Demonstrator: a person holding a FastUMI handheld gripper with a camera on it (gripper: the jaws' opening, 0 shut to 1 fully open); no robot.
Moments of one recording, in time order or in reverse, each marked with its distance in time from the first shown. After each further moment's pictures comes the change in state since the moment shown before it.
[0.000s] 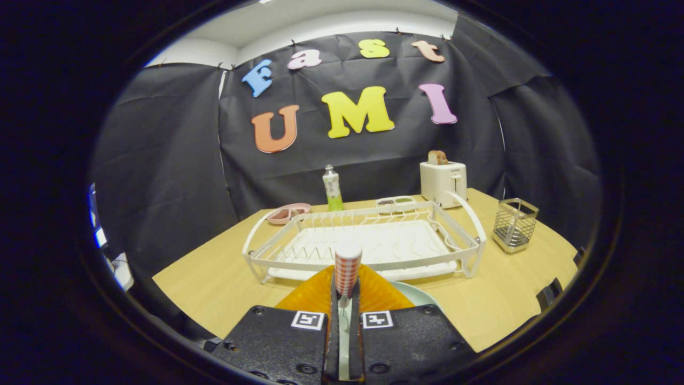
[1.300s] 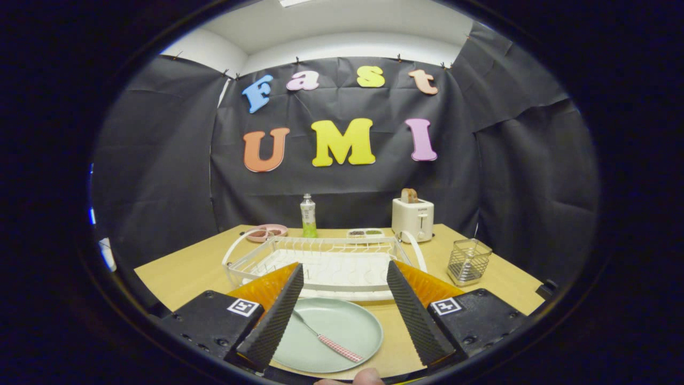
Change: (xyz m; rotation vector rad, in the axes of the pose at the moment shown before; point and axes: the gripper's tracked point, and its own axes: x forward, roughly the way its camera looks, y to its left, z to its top) arm -0.066 -0.053 0.045 -0.087 -0.192 -0.104
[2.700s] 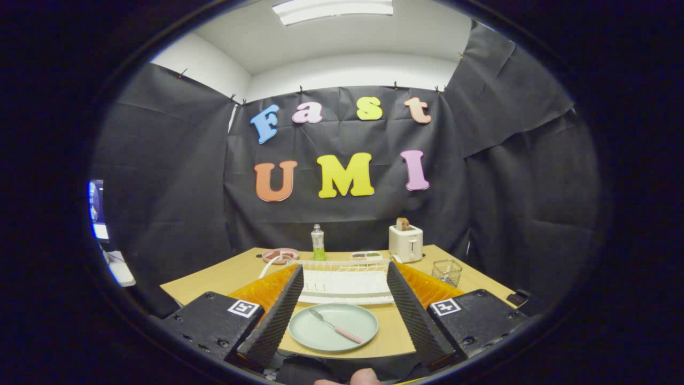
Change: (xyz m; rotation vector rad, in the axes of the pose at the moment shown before) arm -0.122 0.018 0.051 0.022 -0.080 0.011
